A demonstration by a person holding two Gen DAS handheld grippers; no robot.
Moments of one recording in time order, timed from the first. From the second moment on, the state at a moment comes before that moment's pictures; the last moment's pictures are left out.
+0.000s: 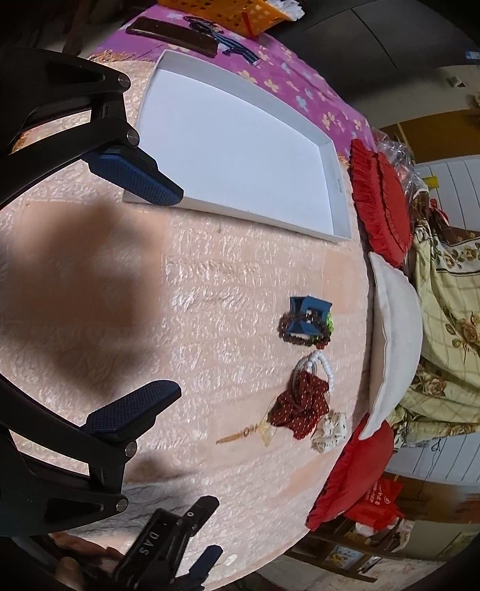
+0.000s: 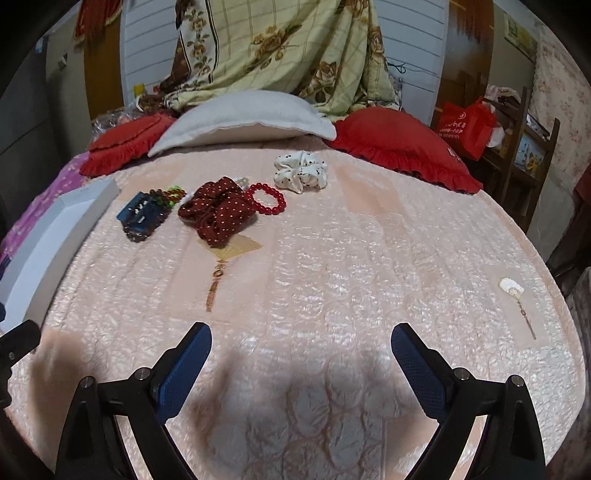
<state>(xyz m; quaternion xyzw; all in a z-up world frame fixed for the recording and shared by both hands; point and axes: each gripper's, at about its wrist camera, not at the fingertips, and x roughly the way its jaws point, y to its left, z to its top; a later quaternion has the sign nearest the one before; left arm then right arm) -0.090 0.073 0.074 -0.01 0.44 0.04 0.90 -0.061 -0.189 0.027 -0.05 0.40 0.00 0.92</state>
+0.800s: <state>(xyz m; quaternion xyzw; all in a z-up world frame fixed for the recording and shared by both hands) -0.028 0.104 0.086 -0.05 0.45 0.01 0.89 0.003 -0.195 0.024 -0.06 0.43 0.01 0.90</state>
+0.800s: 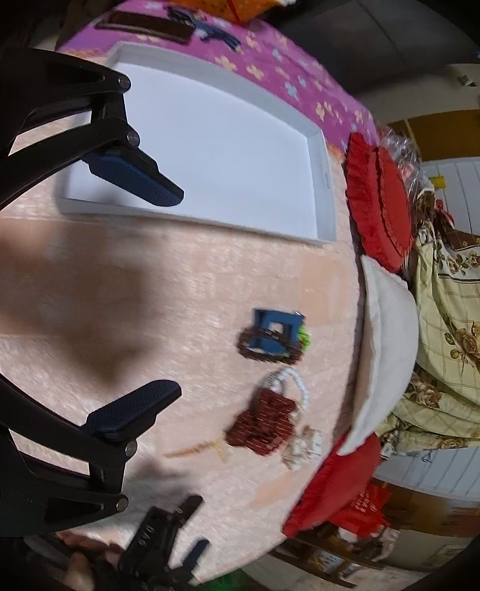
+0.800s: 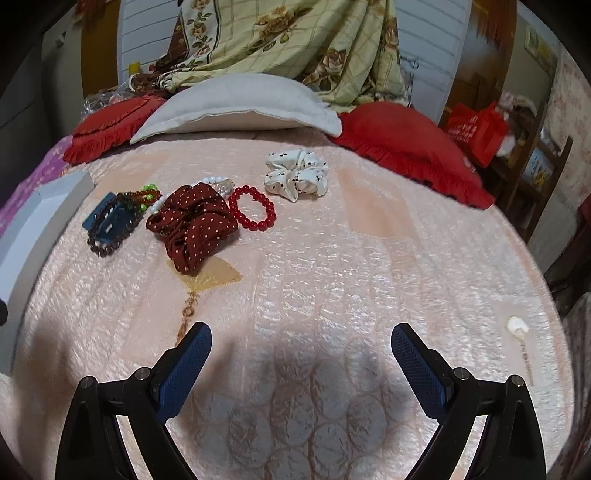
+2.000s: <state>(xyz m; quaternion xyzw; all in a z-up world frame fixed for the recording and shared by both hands) 0.139 0.114 0.047 -0.14 0.52 -0.10 0.83 0.104 -0.148 0.004 0.09 0.46 0.20 0.86</state>
